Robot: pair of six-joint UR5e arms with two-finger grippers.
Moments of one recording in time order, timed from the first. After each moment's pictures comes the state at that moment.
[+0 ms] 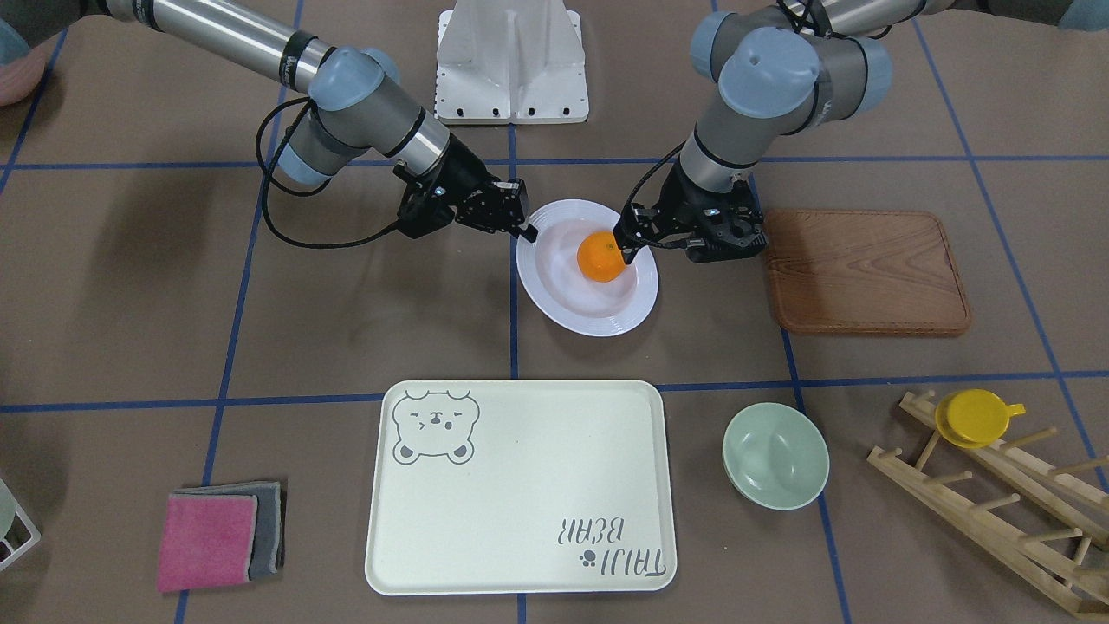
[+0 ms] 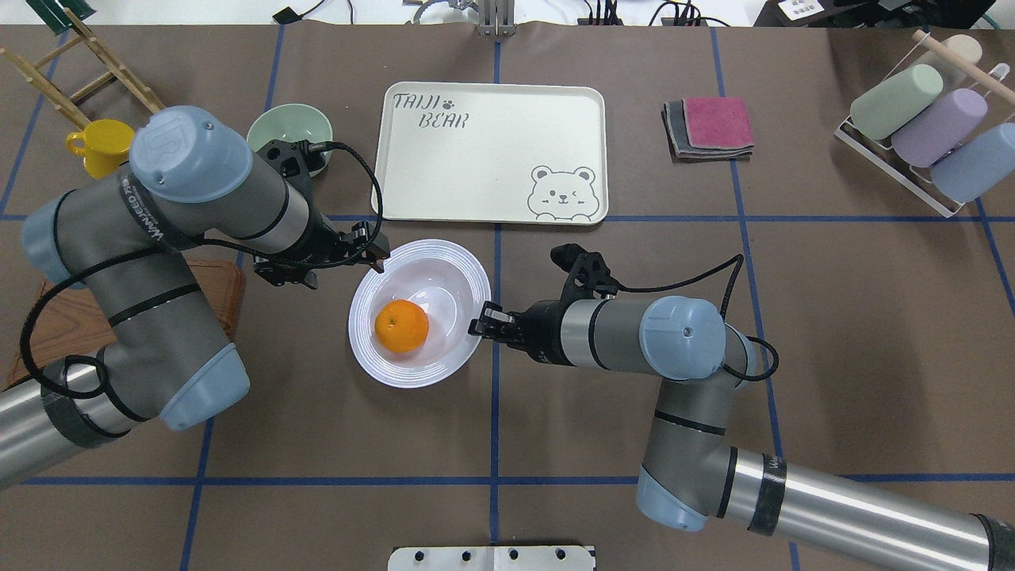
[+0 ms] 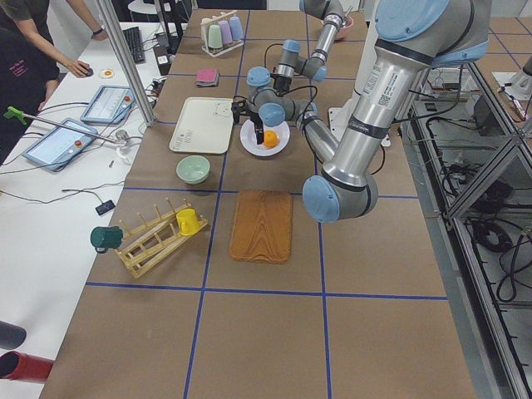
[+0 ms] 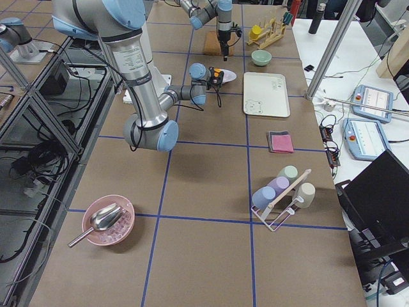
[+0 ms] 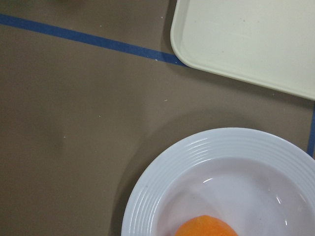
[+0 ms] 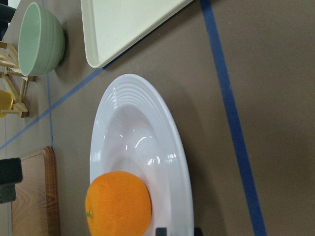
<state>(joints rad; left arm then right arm) -0.68 -2.04 -1.80 -1.74 -2.04 -1.33 0.39 -1.04 1.50 -0.48 1.70 1.75</state>
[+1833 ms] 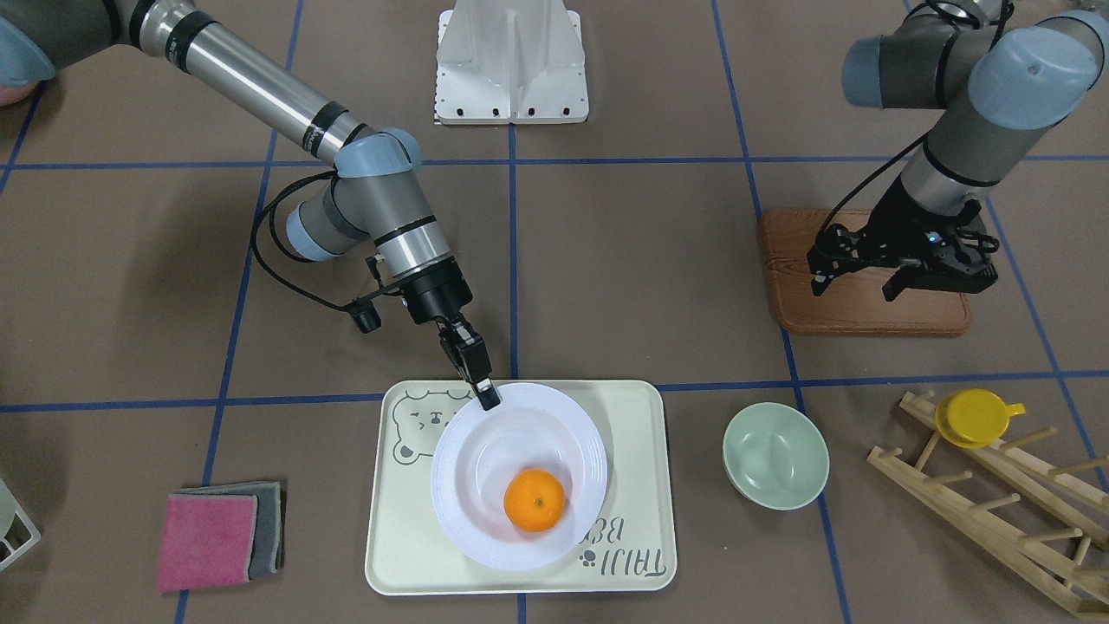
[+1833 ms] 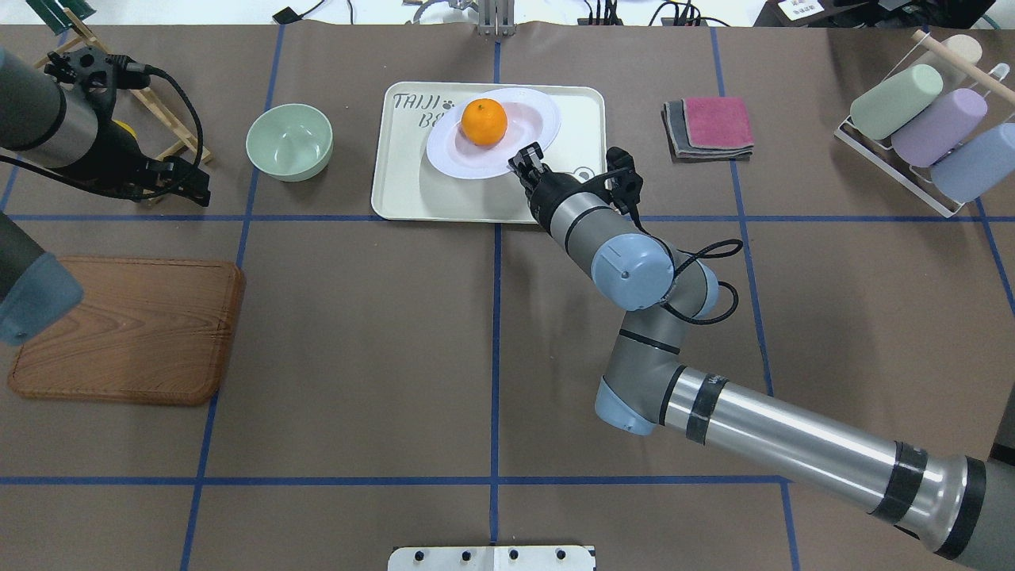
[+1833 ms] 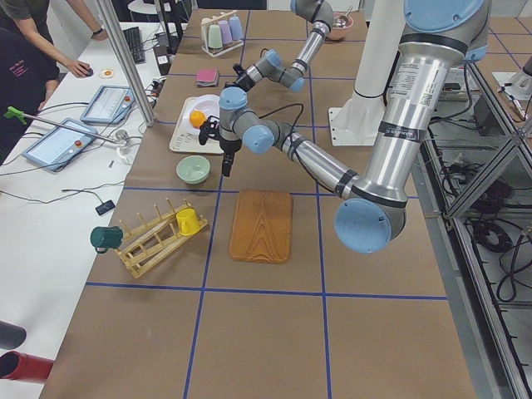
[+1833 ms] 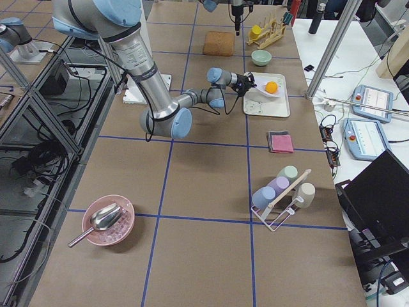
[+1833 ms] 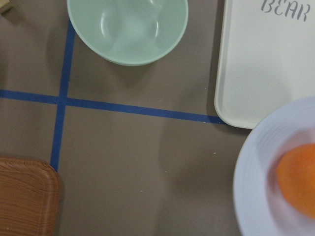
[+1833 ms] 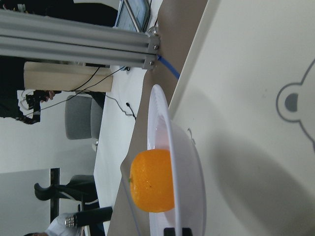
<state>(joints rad) -0.97 -1.84 -1.84 -1.75 -2.11 -0.78 0.50 -0.84 1.15 -0.44 1.17 2.20</state>
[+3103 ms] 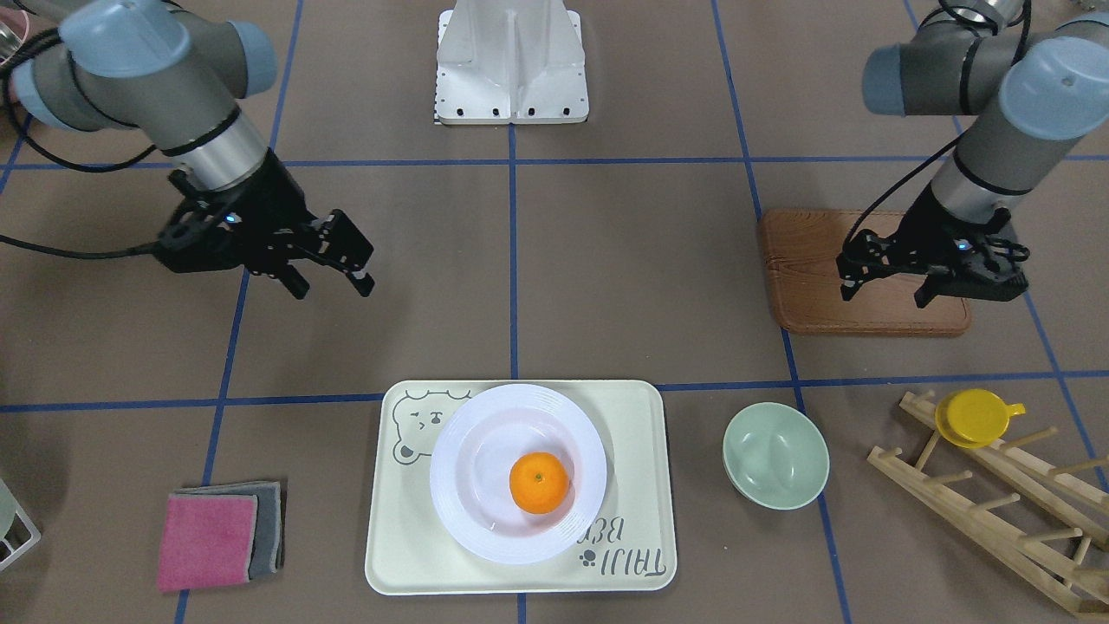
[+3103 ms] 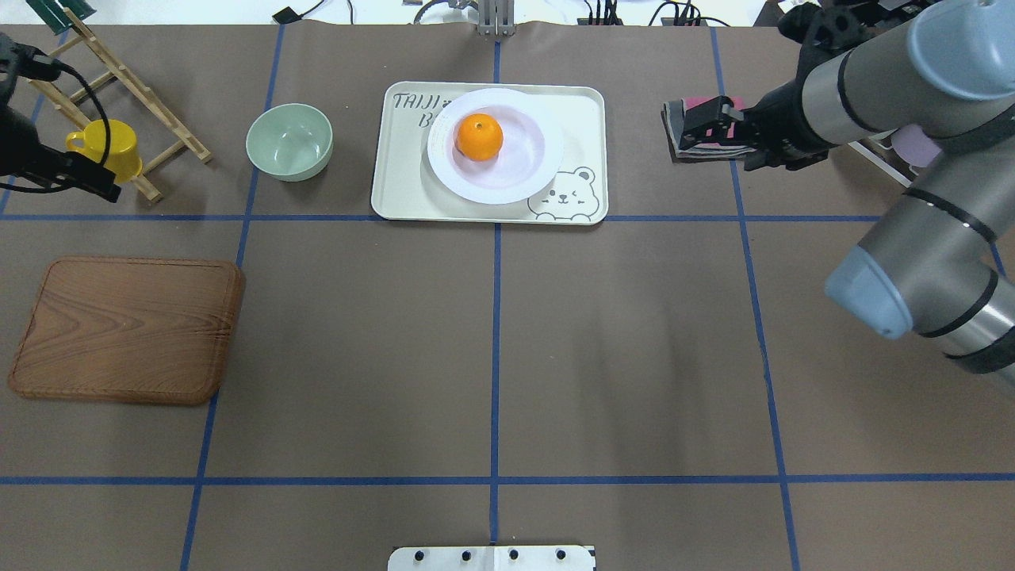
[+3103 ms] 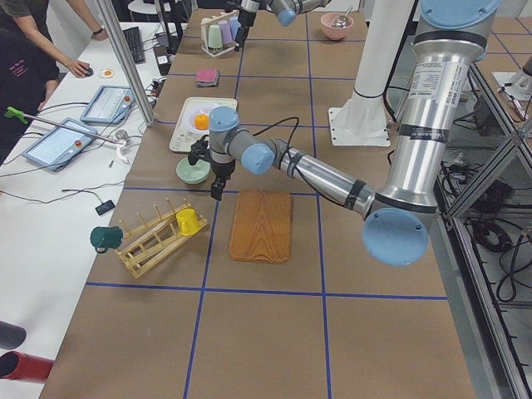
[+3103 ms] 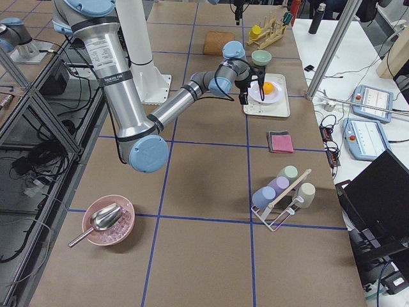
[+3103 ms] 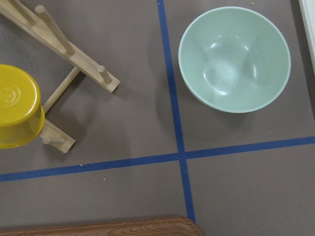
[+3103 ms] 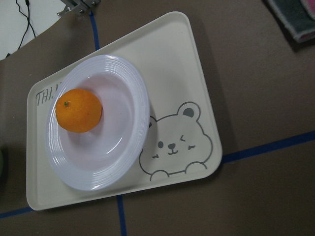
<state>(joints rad) -1.16 -1.70 -1.81 -1.74 -2.21 -0.39 0.96 -1.22 1.88 -1.28 2.05 1.14</state>
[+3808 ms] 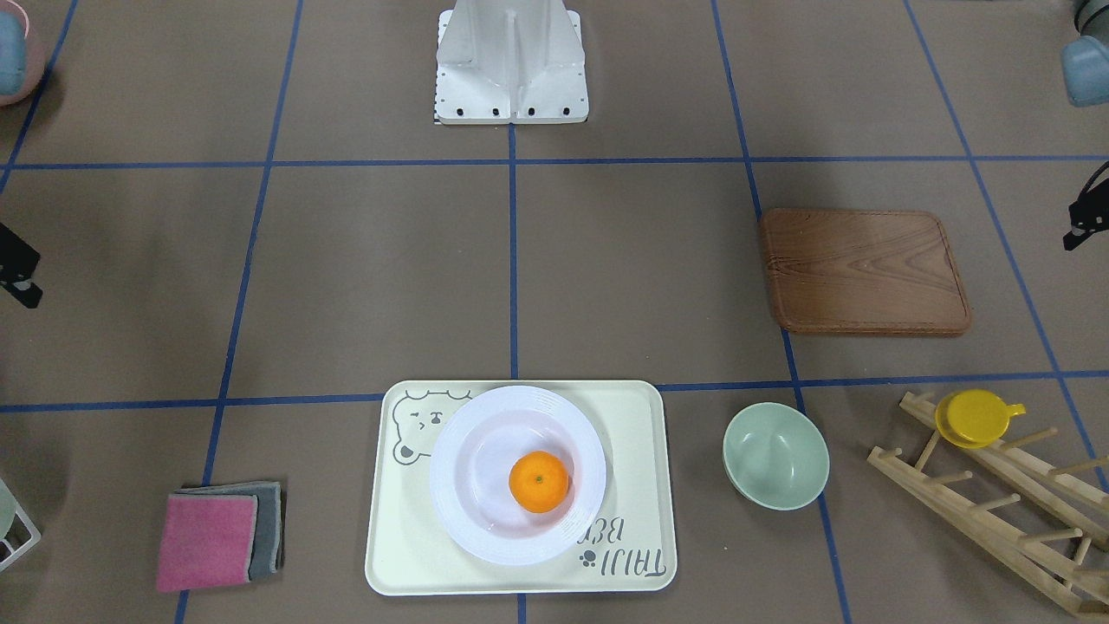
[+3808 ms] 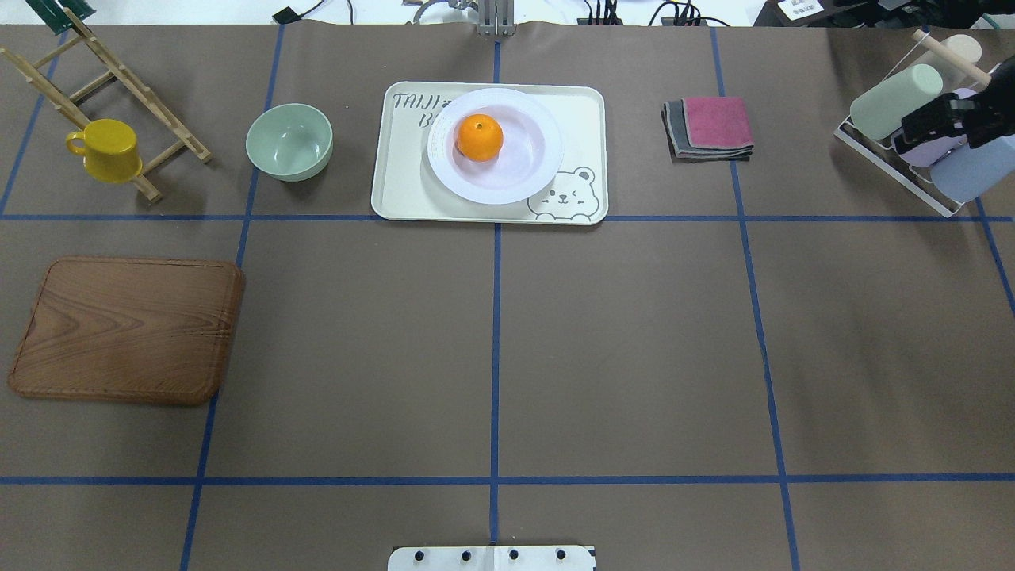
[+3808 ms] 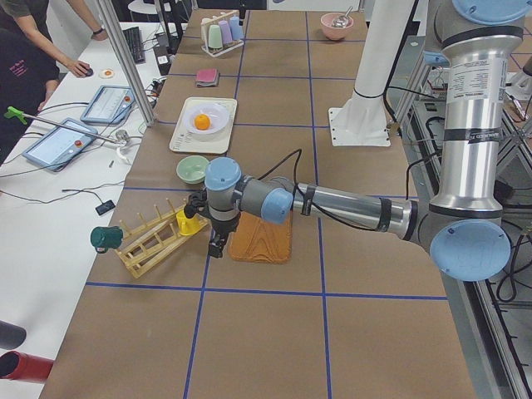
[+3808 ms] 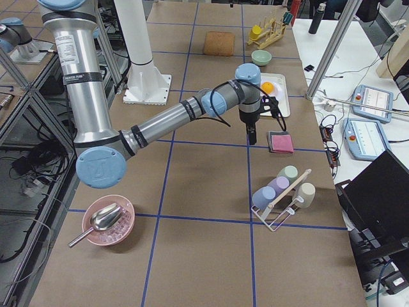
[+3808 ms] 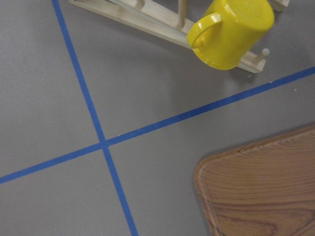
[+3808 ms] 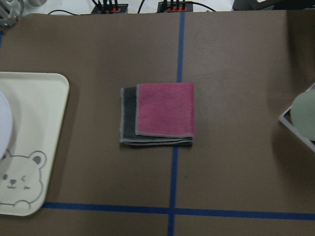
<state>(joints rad) -1.41 -1.55 -1.70 -1.74 -2.32 0.02 1.27 -1.45 1.91 -1.54 2.25 0.46</state>
